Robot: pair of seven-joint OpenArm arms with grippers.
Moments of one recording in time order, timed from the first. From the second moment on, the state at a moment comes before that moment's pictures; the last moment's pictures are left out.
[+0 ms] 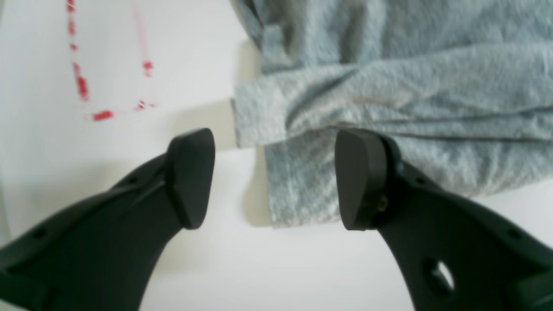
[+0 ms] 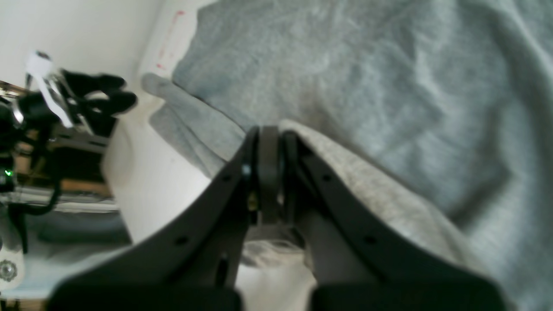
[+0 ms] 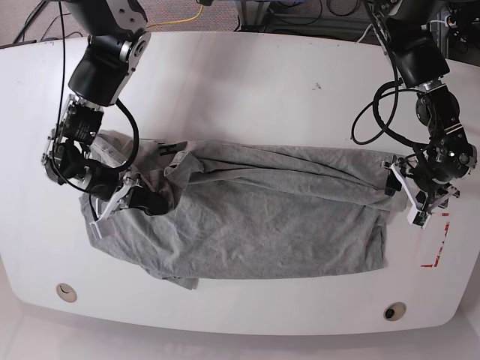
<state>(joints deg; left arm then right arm) -12.4 -13.8 -23.8 86.9 -4.9 -41.9 57.2 19.9 10.0 27.5 71.1 60.0 40.3 -81.2</state>
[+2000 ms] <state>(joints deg) -10.6 -14.0 -23.8 86.9 -4.9 -41.9 57.2 14.2 37.8 2.0 67.3 60.6 40.1 -54.0</state>
